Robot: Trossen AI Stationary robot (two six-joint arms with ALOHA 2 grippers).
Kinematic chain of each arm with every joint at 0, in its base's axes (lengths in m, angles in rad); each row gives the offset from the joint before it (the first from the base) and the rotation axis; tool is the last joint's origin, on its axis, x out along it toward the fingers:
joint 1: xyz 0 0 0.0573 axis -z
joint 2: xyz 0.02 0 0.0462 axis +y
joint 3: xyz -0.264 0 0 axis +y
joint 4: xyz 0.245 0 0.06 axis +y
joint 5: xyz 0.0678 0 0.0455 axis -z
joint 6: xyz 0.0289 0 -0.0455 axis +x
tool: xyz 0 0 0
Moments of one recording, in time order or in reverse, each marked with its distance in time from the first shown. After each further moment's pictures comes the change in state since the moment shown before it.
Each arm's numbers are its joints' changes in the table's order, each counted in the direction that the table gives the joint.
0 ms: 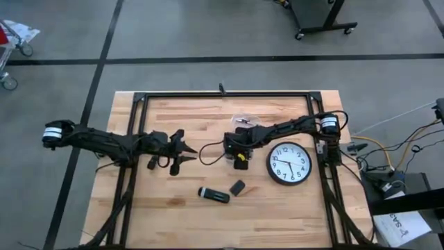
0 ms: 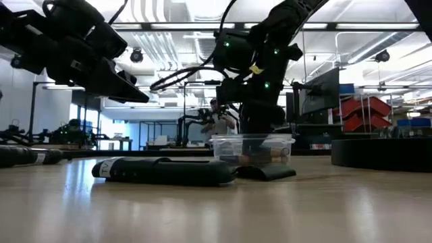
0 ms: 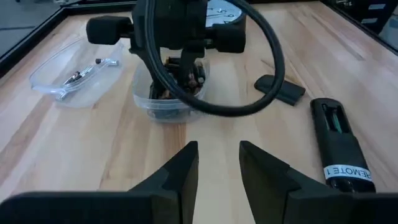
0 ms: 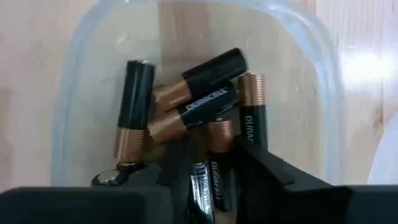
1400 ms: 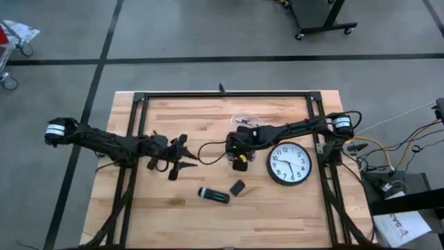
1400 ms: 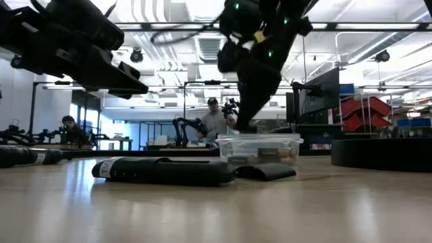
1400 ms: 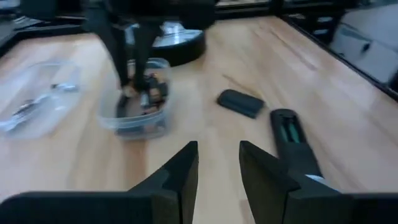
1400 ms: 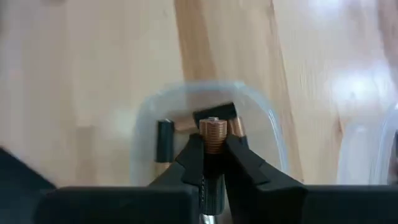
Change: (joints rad) left arm 0.101 0.069 0.000 -0.119 0.060 0.010; right arm -0.071 -0.142 0.005 -0.017 0.046 0.121
